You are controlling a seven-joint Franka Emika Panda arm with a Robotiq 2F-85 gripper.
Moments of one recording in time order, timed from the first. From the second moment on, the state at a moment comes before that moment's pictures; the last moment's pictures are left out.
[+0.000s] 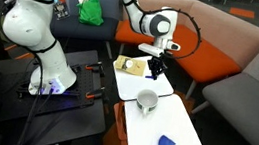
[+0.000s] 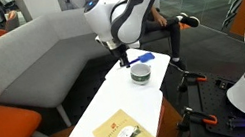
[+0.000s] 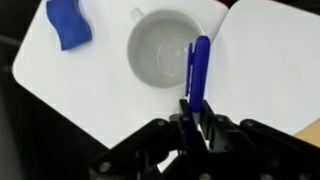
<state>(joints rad) 0.00 0.43 -0.09 -2.22 -0.50 2.43 -0.02</state>
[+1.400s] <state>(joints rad) -0.23 0.92 0.24 -1.82 -0.30 2.61 -0.96</state>
